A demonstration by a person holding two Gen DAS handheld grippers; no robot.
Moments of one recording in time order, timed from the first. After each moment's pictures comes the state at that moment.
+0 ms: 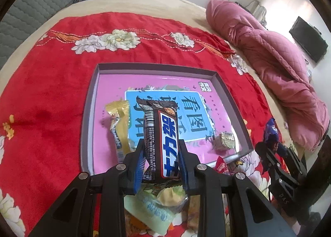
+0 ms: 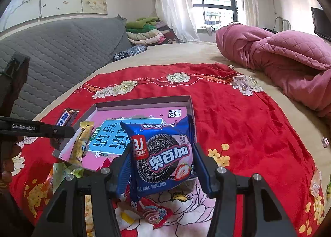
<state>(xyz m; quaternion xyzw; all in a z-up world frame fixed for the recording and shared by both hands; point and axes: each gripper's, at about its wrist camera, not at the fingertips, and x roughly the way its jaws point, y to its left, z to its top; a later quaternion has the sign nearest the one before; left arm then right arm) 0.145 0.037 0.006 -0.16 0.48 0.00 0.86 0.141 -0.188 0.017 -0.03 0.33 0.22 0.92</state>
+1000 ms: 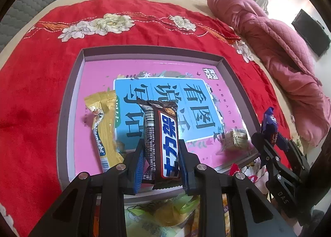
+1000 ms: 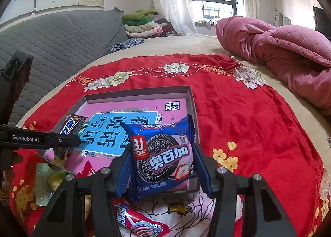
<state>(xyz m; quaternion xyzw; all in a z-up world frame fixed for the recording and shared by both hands) 0.173 0.026 -0.032 -0.15 0.51 -0.01 0.85 0.169 -0.173 -0.014 -0.04 0.35 0.20 0.91</state>
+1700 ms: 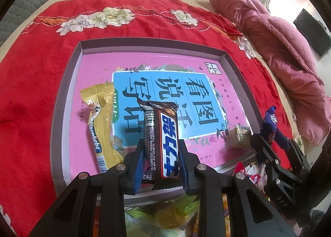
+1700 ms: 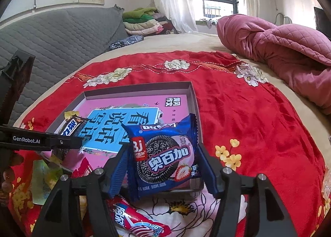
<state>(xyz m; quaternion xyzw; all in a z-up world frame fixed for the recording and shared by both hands) 0.178 0.024 -0.043 -0.15 0.52 -0.01 0.84 0.171 -0.170 -0.021 -0.04 0.36 0.20 0.91</state>
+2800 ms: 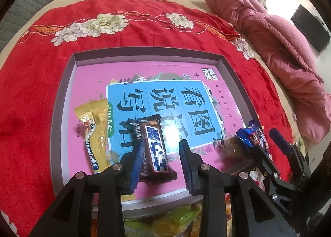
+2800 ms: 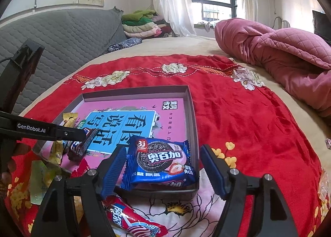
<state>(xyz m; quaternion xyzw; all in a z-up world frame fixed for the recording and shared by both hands) 0.193 0.022 -0.036 -0.14 0.52 -0.02 0.84 0.166 -0.172 -0.015 -0.05 0.34 0.20 0.92</state>
